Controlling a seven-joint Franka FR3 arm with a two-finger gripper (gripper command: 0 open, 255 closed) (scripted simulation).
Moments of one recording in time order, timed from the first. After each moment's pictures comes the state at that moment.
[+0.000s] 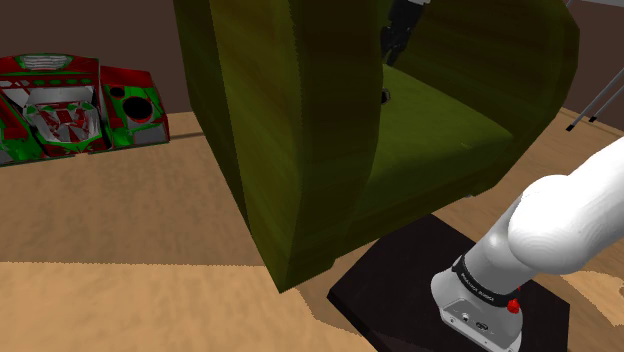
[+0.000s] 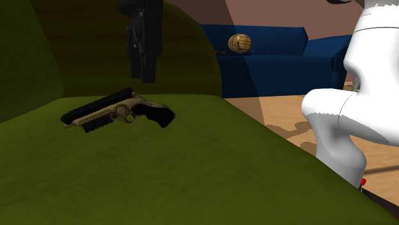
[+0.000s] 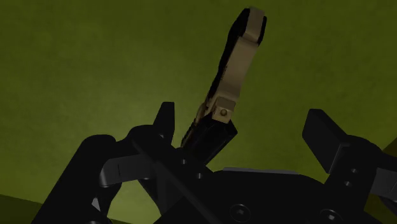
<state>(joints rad) -0.03 -0.21 -0.22 -1.91 0.00 1.78 -0.31</state>
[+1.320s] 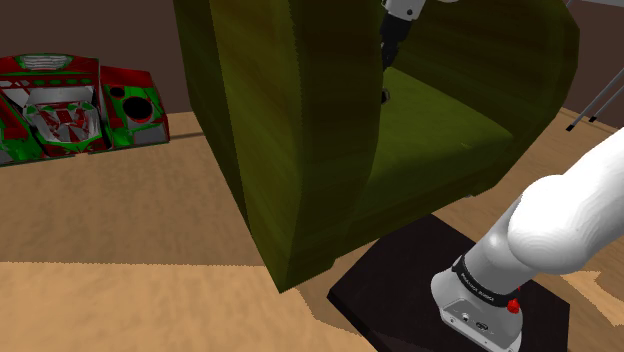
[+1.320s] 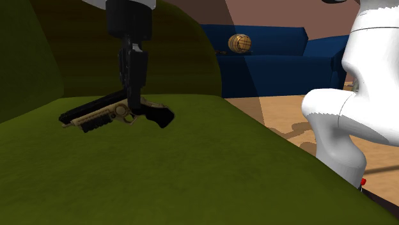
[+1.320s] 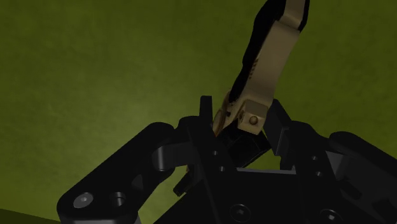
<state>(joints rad) -0.04 -0.15 -0.24 -1.94 0.02 1.88 -0.35</state>
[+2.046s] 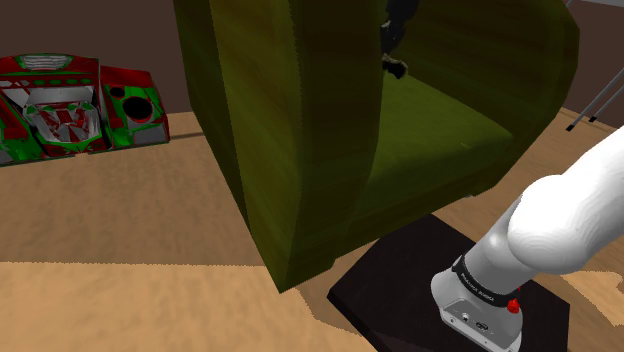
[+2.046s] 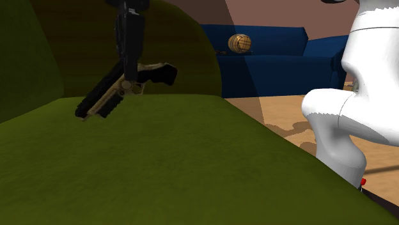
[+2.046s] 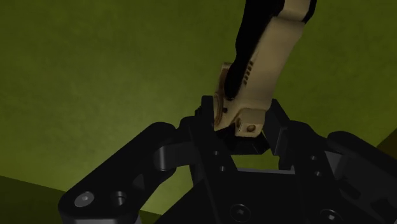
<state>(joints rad) -0.03 -0.14 -0.23 -1.80 0.02 1.74 -0.35</state>
